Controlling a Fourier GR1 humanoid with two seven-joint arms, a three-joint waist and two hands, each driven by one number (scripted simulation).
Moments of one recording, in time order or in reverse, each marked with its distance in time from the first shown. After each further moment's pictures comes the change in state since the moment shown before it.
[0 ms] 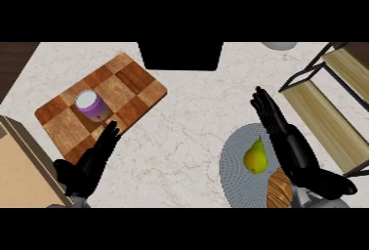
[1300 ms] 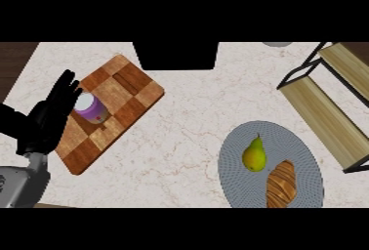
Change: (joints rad) left arm -0.216 0.155 0.175 -0.155 0.034 0.115 0.267; right arm 0.560 -0.347 -0.490 -0.356 -0.093 0.066 0.281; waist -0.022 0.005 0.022
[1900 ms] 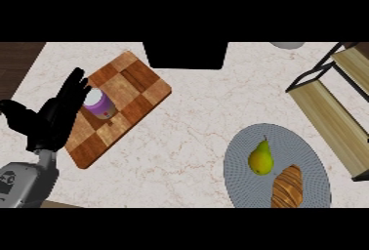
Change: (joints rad) left arm -0.029 -0.032 -0.020 0.005 -0.023 -0.008 0.006; right arm -0.116 -0.256 0.232 -0.186 0.430 0.045 0.620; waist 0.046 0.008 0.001
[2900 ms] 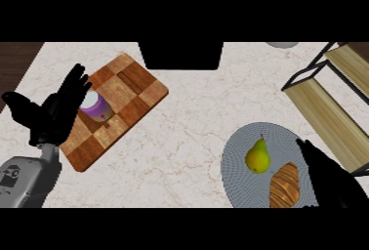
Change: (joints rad) left arm -0.035 -0.037 0.040 0.035 -0.045 -0.013 0.026; right arm -0.332 0.211 0.447 0.215 0.311 0.132 0.310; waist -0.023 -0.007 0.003
